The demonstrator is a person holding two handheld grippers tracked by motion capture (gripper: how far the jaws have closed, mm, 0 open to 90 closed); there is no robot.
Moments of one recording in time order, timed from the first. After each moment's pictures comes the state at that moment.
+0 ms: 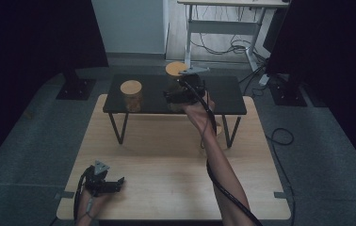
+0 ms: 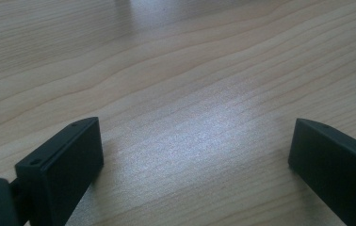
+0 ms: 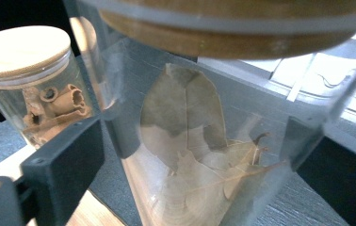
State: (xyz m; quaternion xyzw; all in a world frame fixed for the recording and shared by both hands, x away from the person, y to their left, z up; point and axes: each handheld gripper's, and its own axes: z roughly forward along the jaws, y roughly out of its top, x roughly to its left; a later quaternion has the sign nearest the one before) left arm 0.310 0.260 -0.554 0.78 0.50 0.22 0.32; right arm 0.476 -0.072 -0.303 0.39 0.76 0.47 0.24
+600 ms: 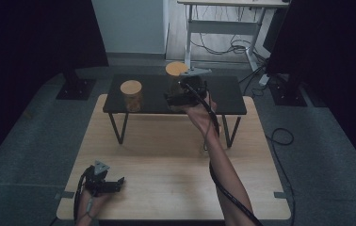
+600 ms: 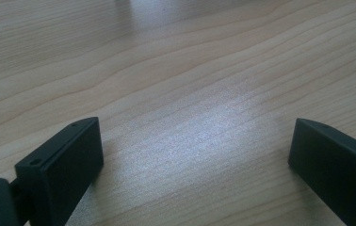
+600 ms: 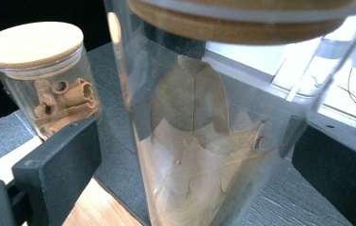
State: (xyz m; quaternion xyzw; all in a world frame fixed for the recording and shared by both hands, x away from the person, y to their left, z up) left arm 0.310 0.260 -0.554 0.78 0.50 0.22 0.32; right arm 0.468 -0.077 -0.302 0.37 0.76 0.48 0.24
